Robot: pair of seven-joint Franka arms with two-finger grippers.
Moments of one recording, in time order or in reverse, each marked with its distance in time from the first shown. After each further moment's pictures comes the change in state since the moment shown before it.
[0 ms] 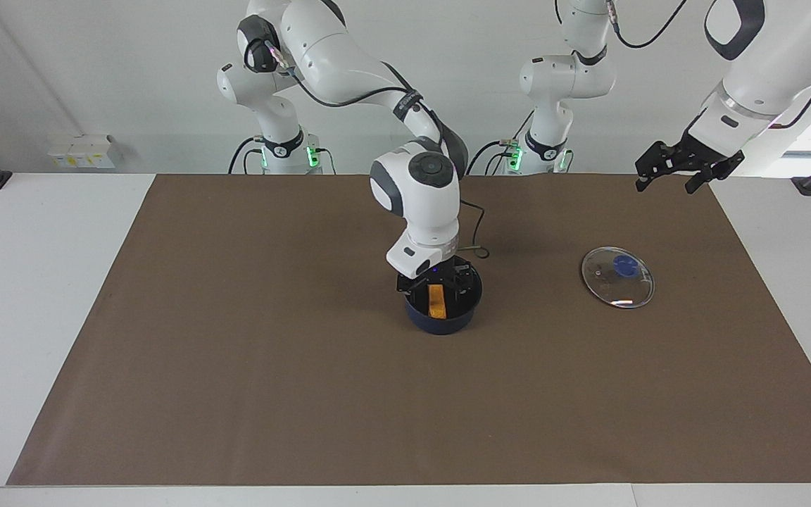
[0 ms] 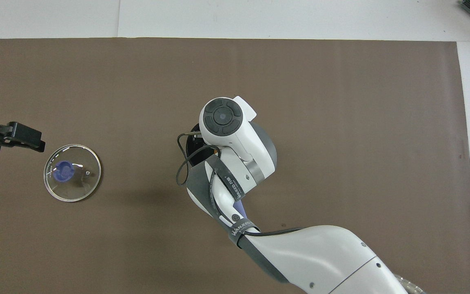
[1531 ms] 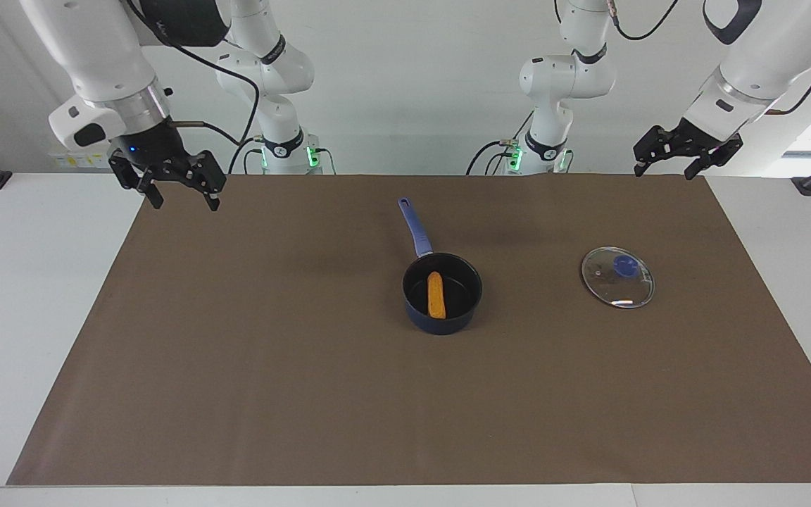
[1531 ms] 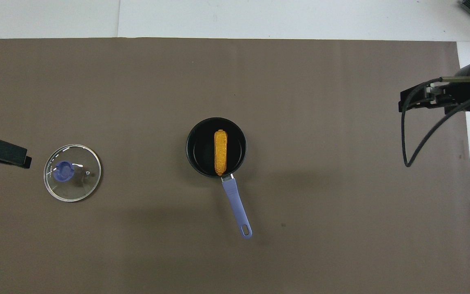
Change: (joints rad) left arm 0.001 -0.020 -0.003 -0.011 0.016 -0.034 0.028; right arm -0.558 -0.490 -0.008 0.000 -0.002 -0.582 -0.531
